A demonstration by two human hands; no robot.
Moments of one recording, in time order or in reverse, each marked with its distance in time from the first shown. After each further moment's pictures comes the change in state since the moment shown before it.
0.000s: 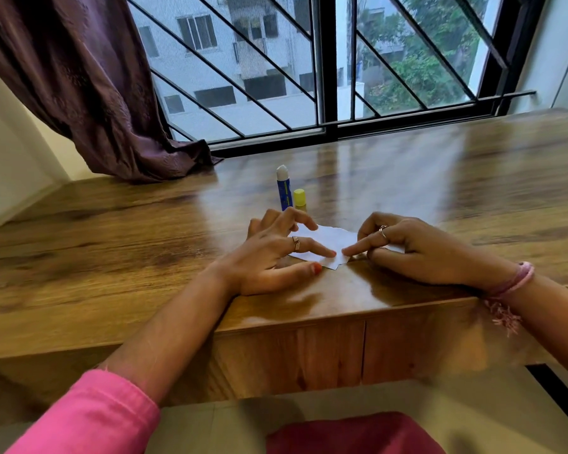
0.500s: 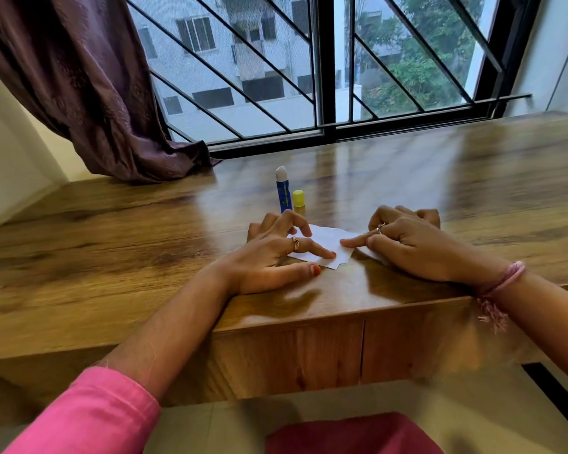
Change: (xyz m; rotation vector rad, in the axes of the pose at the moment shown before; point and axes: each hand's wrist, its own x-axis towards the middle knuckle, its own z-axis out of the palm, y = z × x) left_hand 0.001 -0.001 0.002 -0.070 -0.079 -0.071; right_hand 0.006 0.012 0.004 -0.273 0.008 0.168
